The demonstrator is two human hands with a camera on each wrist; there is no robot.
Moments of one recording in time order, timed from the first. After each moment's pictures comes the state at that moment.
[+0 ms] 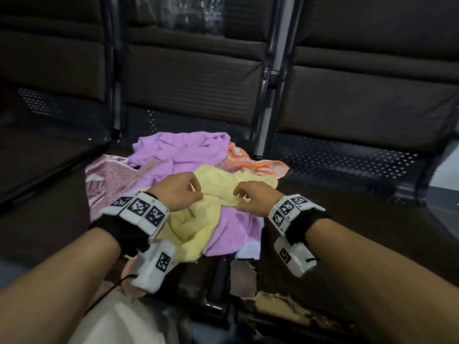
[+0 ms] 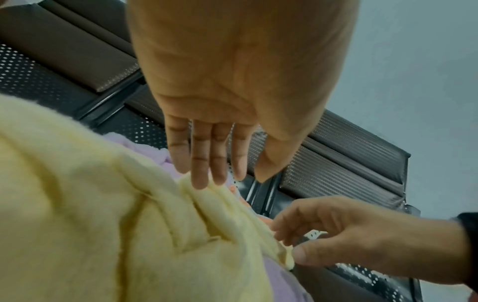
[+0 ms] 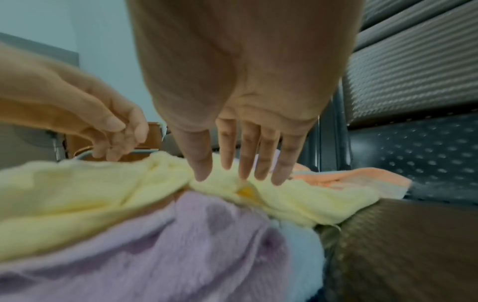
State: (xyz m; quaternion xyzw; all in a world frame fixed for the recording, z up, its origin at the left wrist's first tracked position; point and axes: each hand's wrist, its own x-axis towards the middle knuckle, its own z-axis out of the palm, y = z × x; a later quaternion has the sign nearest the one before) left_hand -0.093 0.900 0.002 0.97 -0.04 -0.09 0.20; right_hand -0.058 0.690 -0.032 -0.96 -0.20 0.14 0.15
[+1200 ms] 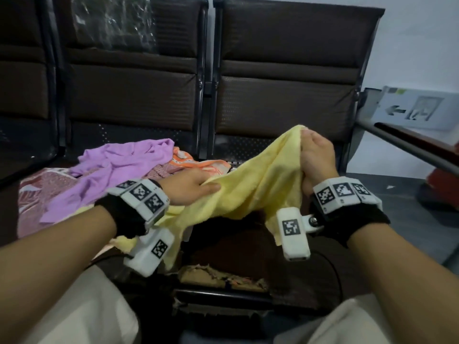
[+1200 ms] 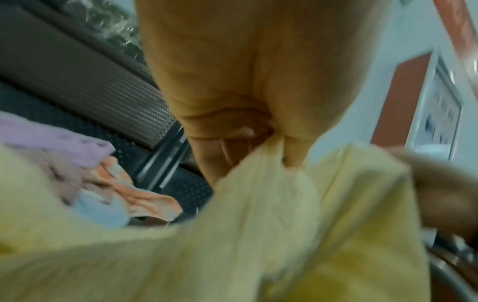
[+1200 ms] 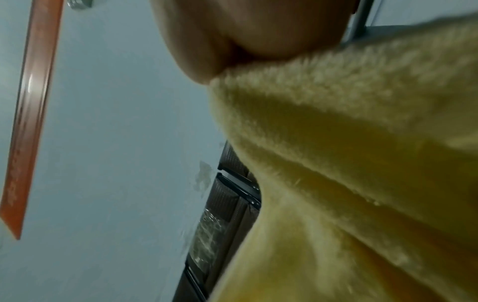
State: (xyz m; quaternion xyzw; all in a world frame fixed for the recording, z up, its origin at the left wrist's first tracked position) left_hand -0.128 0.742 0.019 0.93 -0.28 -0.08 0.20; right_hand -0.144 0.491 0.046 -0.67 0.09 -0.24 0.70
